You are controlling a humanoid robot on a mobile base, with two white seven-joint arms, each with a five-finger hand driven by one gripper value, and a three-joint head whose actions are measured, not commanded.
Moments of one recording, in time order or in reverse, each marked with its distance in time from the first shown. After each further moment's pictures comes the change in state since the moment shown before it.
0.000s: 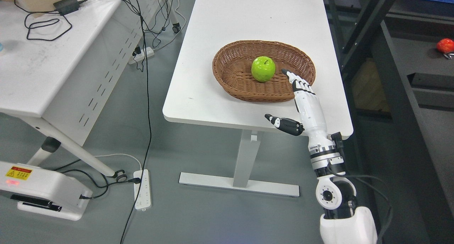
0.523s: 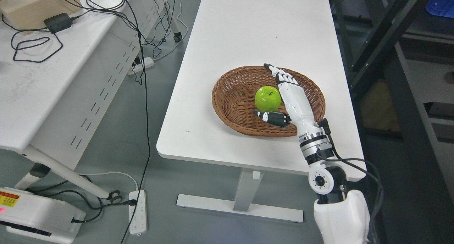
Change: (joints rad) left arm 0.000 0.000 0.000 0.000 0.000 0.000 0.000; right arm -0.115 0.001 0.062 0.089 0.012 0.015 0.086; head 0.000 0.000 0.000
